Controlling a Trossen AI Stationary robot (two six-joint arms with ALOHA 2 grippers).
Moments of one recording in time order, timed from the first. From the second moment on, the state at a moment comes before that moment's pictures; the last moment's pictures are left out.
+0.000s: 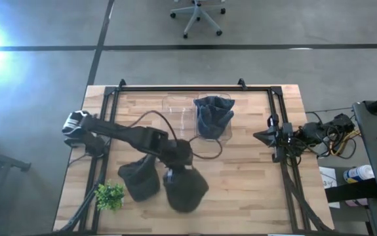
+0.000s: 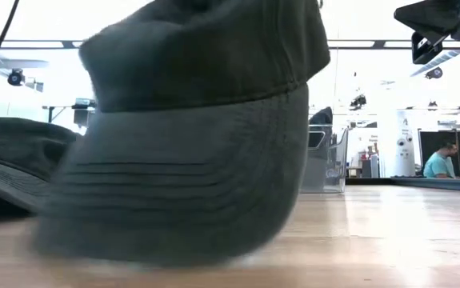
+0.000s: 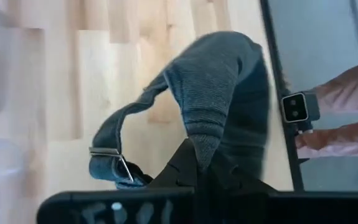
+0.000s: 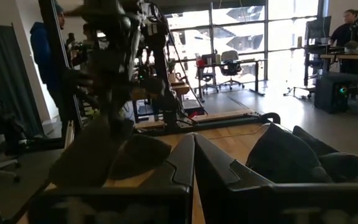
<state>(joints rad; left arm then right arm) -0.23 1.67 1.57 -0.84 0.17 -0.23 0.40 0.08 0.25 -0.08 0.47 0.10</state>
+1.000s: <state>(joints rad) -0.22 1.66 2.24 -1.38 -0.49 0.06 0.40 0.08 0.25 -0.08 0.47 0.10</state>
